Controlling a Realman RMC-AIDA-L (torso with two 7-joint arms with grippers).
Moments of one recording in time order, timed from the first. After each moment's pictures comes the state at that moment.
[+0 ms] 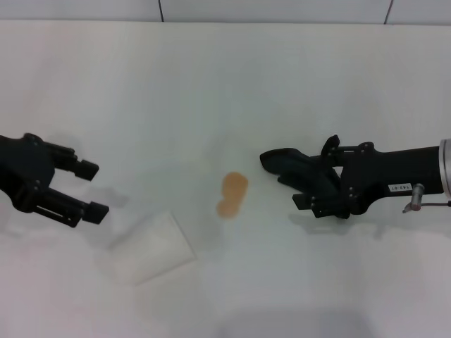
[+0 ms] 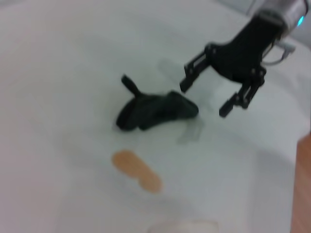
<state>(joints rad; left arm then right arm) -0.57 -1.88 0.95 1.12 2.15 1.94 -1.93 0.29 2.01 -1.41 -1.19 -1.79 -1.28 1.79</state>
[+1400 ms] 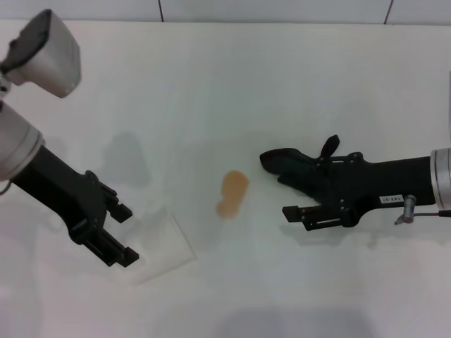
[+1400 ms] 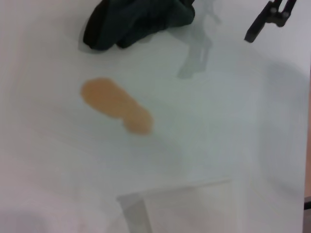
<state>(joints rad) -0.76 -1.98 1.11 0.95 2.45 1.85 -1.91 0.28 2.01 -1.46 -1.18 -1.74 -1.28 1.76</state>
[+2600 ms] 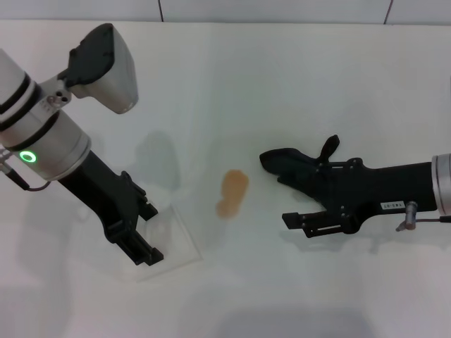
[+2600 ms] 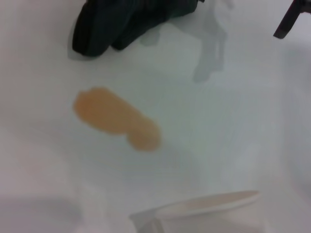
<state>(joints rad) -0.85 -2.06 1.13 0.84 2.56 1.74 -1.86 0.26 2.01 -1.46 -1.19 -1.73 -1.29 1.75</state>
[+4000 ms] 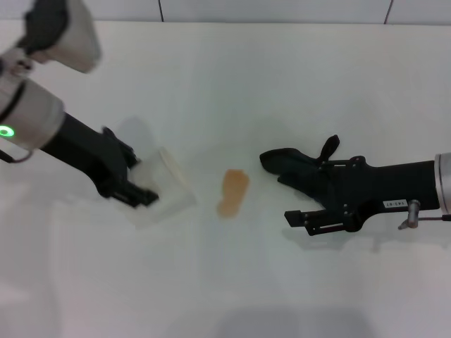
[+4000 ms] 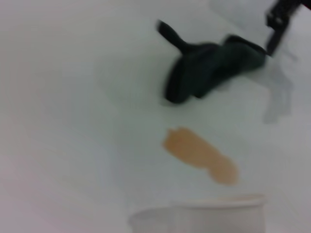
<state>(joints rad) -0.77 -2.07 0.98 1.01 2.57 1.70 -1.84 0.26 2.01 -1.46 -1.19 -1.73 -1.29 1.75</state>
